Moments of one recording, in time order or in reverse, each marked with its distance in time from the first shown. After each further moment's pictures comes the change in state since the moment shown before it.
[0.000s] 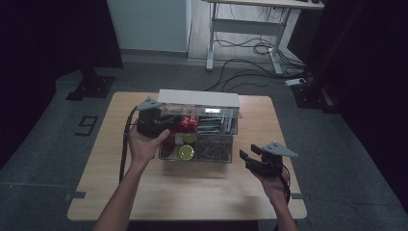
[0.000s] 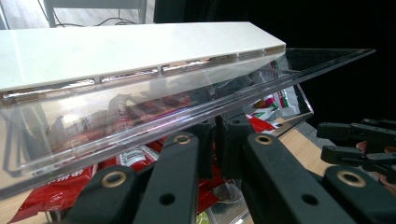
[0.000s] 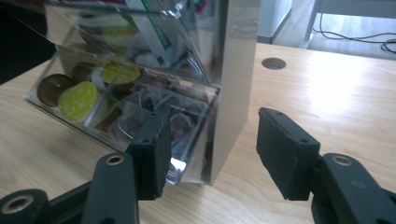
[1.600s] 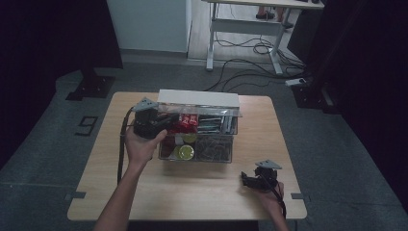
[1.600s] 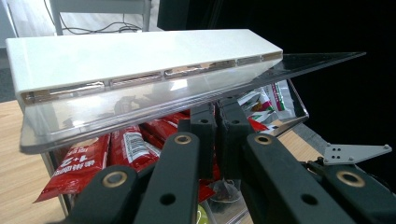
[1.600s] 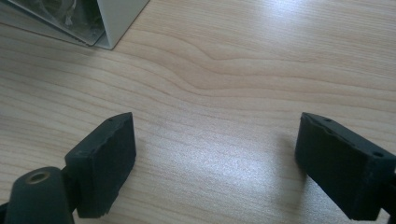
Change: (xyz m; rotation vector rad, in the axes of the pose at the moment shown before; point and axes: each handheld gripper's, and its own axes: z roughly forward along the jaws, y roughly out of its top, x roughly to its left) left arm -0.003 0.001 -0.012 -0.018 0.013 -0.007; right arm -0.036 -0.106 0.052 0.299 -0.215 0.031
